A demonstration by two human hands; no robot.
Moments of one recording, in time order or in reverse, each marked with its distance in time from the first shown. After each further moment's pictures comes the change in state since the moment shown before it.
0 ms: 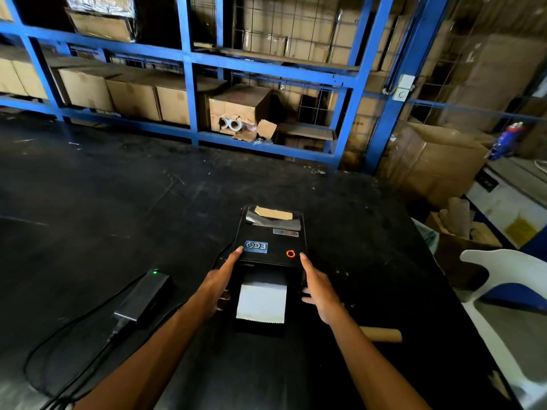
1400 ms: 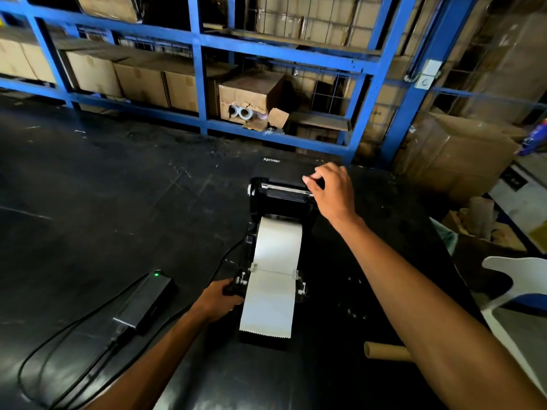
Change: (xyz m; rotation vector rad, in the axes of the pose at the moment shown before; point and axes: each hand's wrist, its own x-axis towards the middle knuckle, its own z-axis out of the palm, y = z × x) left_hand 0.063 -0.036 -0.023 0.516 -0.032 0.328; right_hand 0.091 -0.166 -0.005 -0.723 0.451 -1.121
